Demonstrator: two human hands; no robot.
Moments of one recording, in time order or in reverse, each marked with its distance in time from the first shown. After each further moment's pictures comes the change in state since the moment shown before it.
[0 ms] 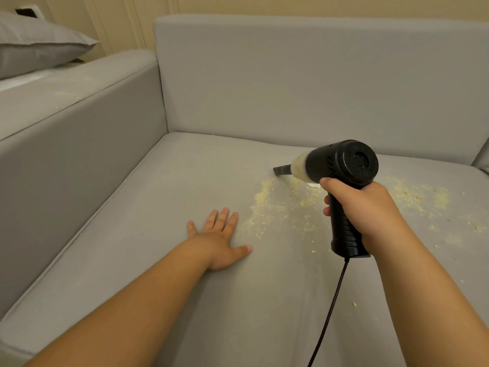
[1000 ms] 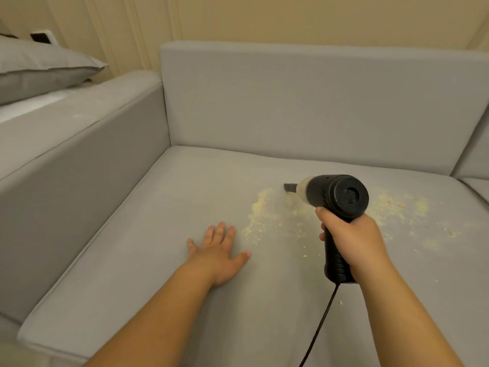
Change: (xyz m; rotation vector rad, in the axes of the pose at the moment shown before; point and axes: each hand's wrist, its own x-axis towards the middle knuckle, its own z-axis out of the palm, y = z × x) left_hand -0.038 0.010 0.003 -0.135 0.077 -0.022; right_hand -0.031 0.018 -0.009 -0.008 0.067 -0.010
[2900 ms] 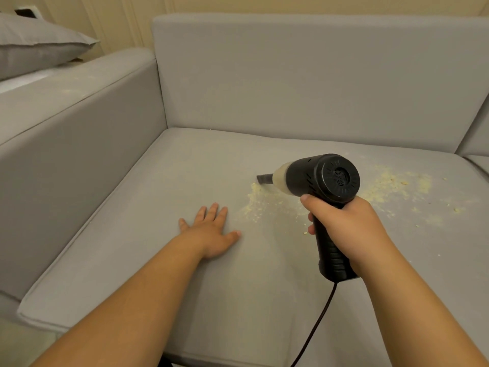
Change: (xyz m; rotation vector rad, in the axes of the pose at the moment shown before) left_hand 0.020 -0.023 0.009 0.037 -0.005 -0.043; right_hand -0.044 -0.008 0.003 -0.077 -0.140 -0.009
